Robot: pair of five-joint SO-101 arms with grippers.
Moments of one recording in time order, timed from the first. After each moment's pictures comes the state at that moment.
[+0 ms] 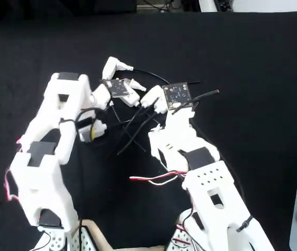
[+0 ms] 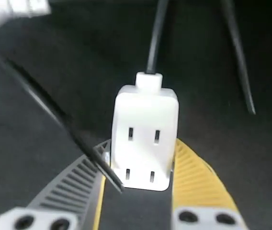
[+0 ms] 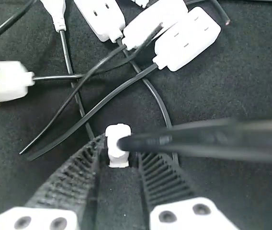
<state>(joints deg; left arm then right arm) -0.9 20.7 2.5 77.5 -61.1 -20.0 -46.7 63.6 45.5 -7.3</state>
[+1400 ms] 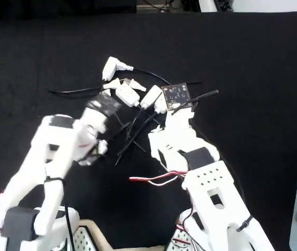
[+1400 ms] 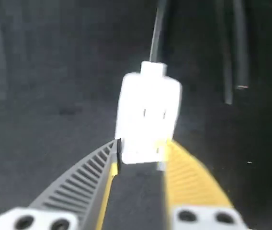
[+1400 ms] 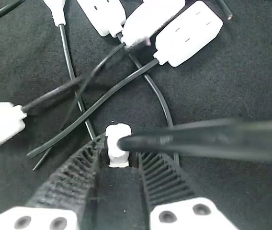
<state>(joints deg) 2.1 -20.6 45.8 63.5 -31.3 -20.5 -46.7 63.6 46.4 -7.3</state>
